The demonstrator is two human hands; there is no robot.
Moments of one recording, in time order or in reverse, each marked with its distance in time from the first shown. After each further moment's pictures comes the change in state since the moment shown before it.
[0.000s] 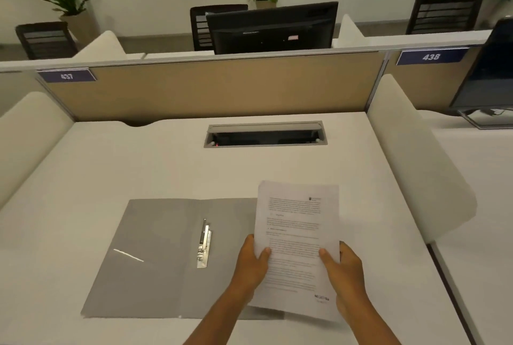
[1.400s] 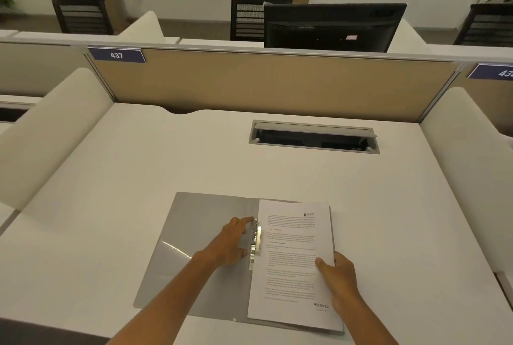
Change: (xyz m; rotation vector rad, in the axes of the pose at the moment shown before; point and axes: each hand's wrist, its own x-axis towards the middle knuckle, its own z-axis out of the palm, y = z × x) left_hand 0.095 -0.059 -0.211 0.706 -0.241 0.196; right_hand -0.005 0.022 0.151 -0.154 -0.073 0.163
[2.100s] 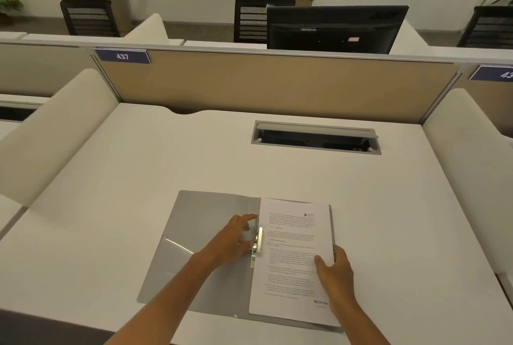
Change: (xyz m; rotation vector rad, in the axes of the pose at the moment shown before) left_hand -0.014 0.003 -0.002 -0.146 0.094 0.080; right_hand -0.013 -0.002 0.008 -0.153 0.085 -0.145
